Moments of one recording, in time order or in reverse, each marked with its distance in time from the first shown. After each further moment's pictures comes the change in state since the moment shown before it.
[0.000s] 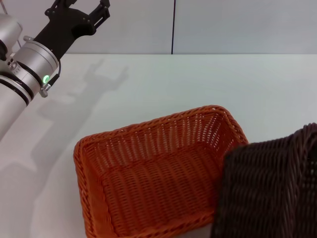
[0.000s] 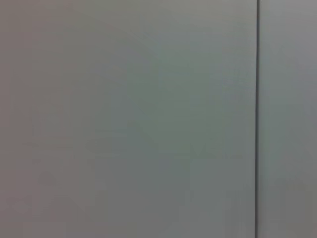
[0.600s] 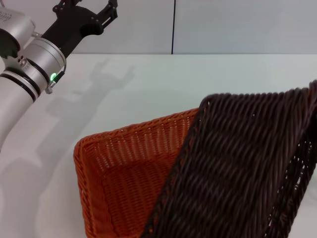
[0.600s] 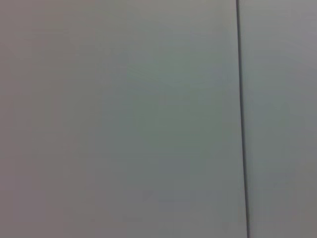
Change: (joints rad) left arm -0.043 0.000 -0.001 -0.039 0.008 0.000 0.064; right arm -0.067 0.085 0.036 0.222 0.268 0.050 -0.141
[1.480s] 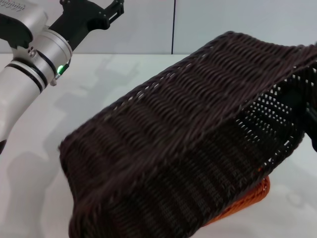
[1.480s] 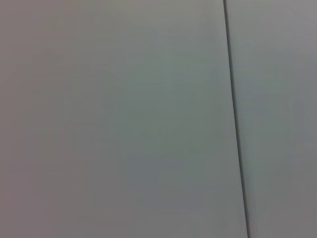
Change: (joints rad) left arm -0.040 0.002 -0.001 -0.005 0.001 -0.040 0.044; right arm -0.159 0.167 0.152 0.288 0.168 0.163 -0.161
